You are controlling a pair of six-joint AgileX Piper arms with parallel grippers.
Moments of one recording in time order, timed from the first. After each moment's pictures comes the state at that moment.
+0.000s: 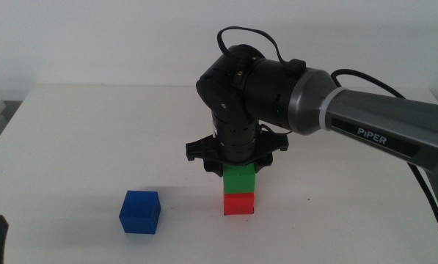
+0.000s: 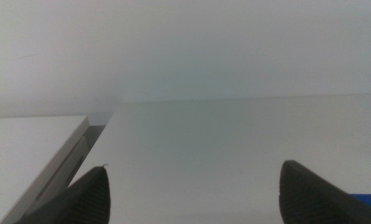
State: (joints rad) left arm 0.02 0.00 0.00 0.00 0.17 0.02; right arm 0.82 2.09 -1.79 -0.27 1.19 0.82
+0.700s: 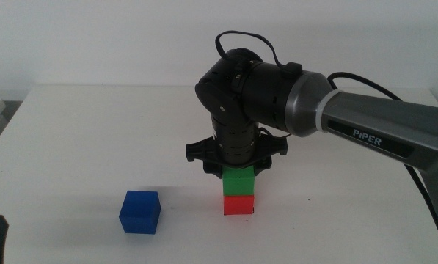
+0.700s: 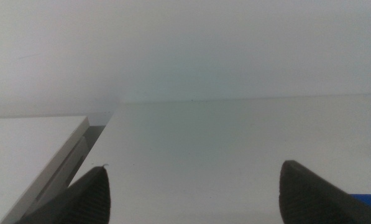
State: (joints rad) left arm 0.02 0.00 0.00 0.00 0.17 0.02; right arm 0.82 2.10 -1.79 -0.26 1.19 0.85
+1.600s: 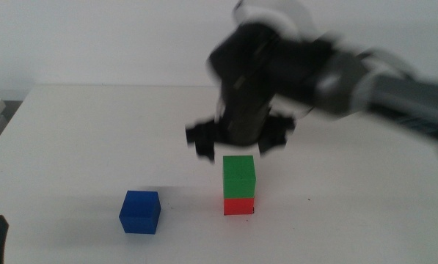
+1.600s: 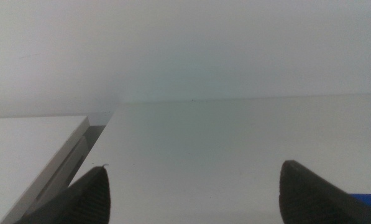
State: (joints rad) left arm 0.02 0.00 0.00 0.00 0.17 0.02; right arm 0.82 1.98 -1.78 -0.24 1.20 0.73
